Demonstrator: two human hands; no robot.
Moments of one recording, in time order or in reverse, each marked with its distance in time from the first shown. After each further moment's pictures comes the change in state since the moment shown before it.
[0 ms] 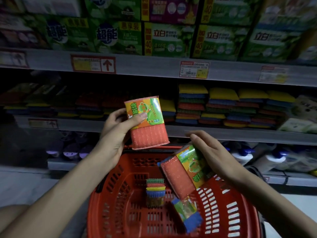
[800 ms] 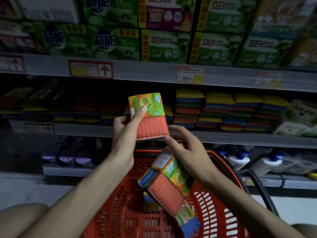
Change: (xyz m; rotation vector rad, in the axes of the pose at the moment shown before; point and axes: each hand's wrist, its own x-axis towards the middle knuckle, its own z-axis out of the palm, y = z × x) left_hand -0.003 -0.007 0.039 0.017 0.207 -0.015; right_hand 0.020 -0.014 0.040 0.005 0.108 -0.201
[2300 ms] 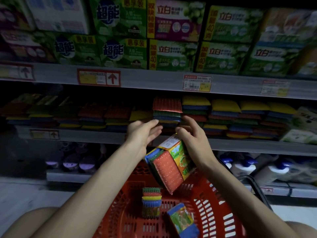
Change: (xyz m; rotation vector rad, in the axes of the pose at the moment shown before) left_hand 0.048 -0.006 0.022 -0.077 -0.106 -0.160; right_hand 0.049 0.006 0.003 0.090 0.163 0.112
